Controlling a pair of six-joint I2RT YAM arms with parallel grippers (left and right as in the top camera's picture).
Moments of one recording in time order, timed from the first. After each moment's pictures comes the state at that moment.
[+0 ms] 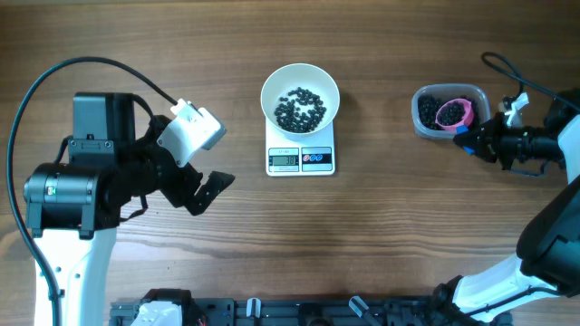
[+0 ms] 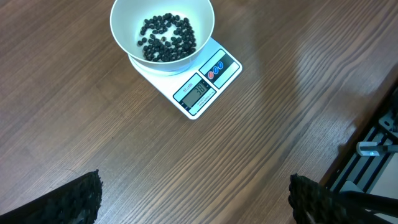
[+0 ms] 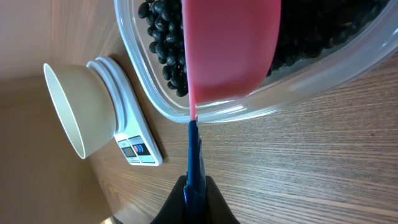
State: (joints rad) left arm -0.06 1.15 1.39 -1.31 0.48 0.65; right arm -0.54 1.83 1.26 -1.06 -0.78 -0.05
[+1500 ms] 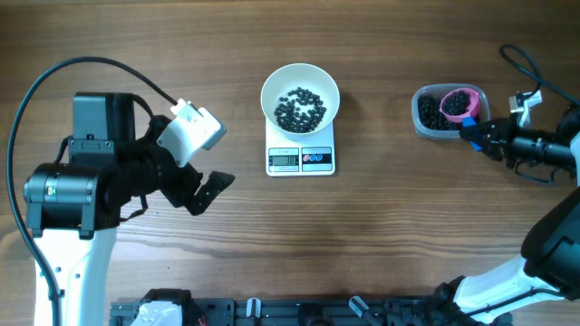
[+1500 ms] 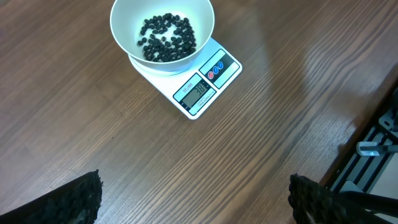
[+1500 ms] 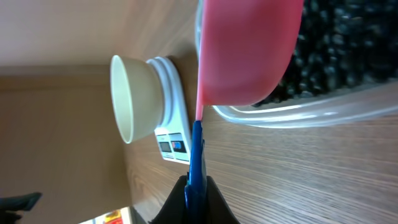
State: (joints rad) left arm -0.06 1.15 1.39 -1.31 0.48 0.65; right arm -0.60 1.83 1.26 -1.10 -1.01 -0.23
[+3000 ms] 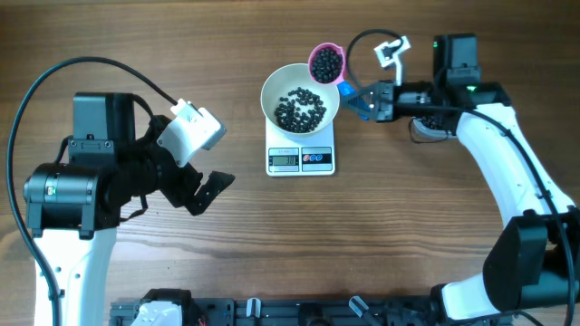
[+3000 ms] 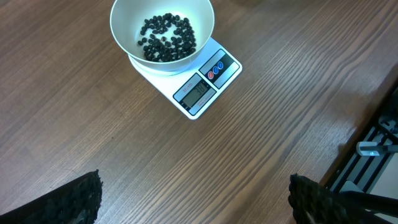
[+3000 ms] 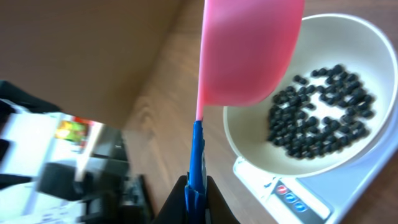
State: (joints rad) left arm -0.06 1.15 1.39 -1.31 0.48 0.65; right arm 0.09 1.67 1.26 -0.57 -1.07 0.05
